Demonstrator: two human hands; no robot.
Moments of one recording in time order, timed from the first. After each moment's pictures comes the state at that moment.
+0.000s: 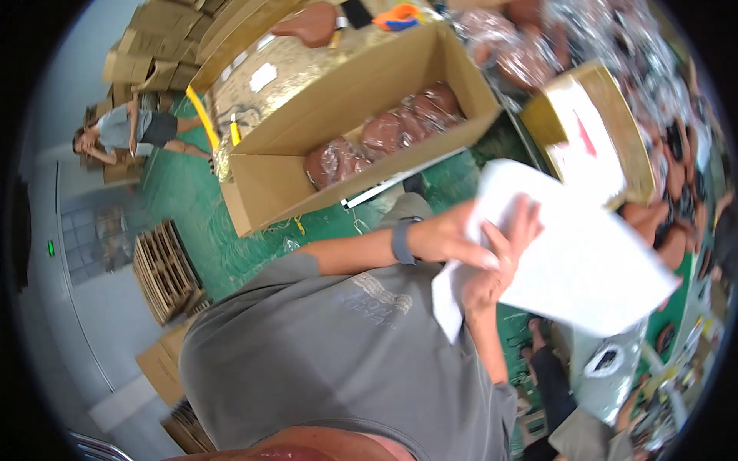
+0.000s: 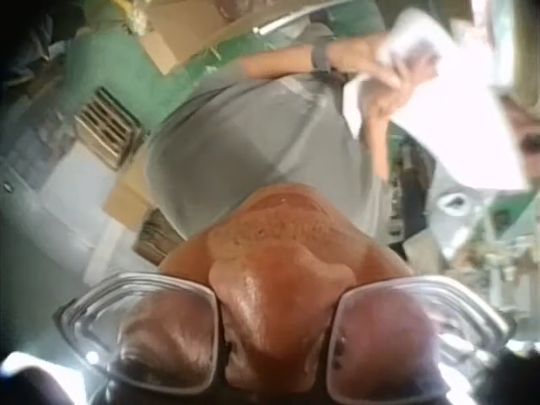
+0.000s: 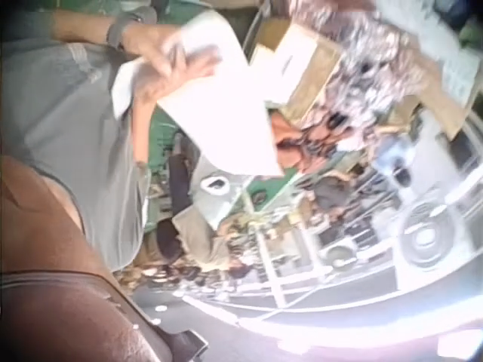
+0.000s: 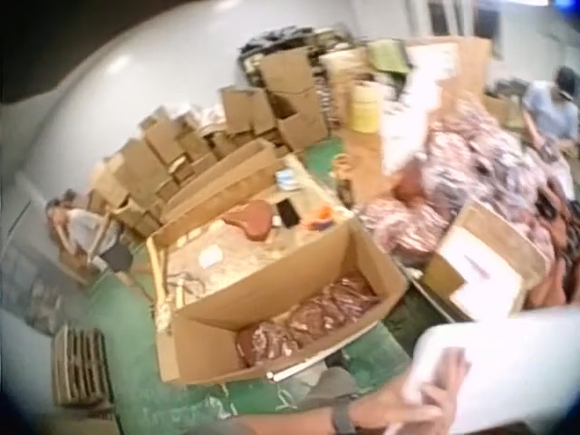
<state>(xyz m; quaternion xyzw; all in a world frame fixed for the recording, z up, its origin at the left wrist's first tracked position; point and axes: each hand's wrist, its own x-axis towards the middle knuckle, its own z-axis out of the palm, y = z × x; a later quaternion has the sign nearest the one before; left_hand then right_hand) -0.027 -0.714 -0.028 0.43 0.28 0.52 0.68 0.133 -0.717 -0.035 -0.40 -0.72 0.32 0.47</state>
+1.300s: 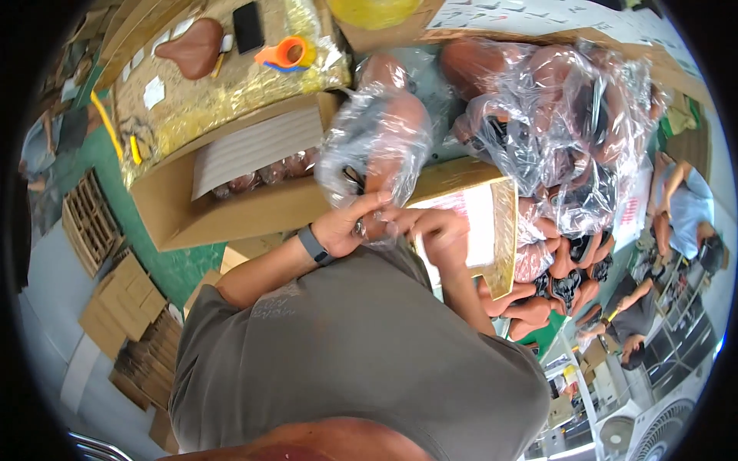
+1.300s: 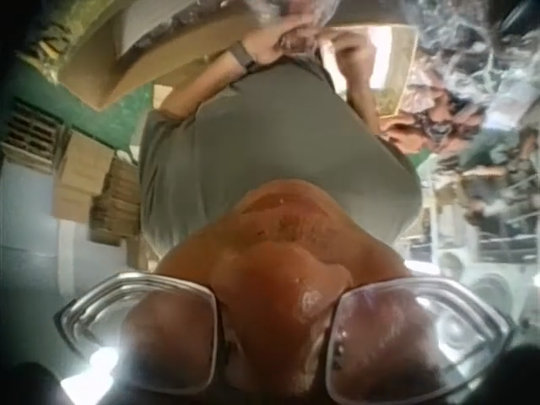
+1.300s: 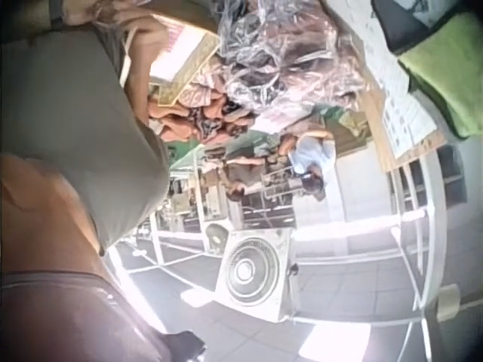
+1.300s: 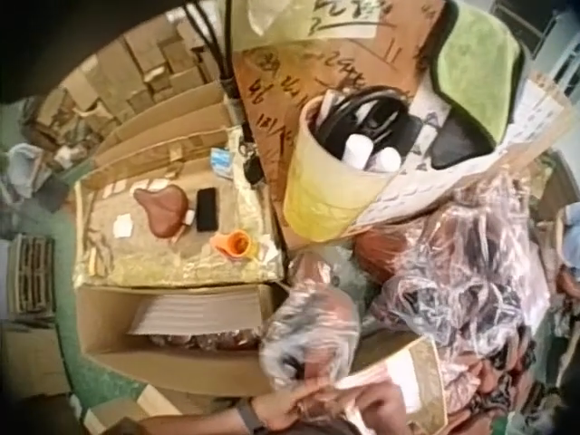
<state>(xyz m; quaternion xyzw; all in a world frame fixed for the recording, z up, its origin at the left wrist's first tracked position) -0.107 -0.325 -0.132 -0.16 0.33 0.56 0.74 0.045 -0.150 -0.100 -0.03 -0.48 0.85 0.24</state>
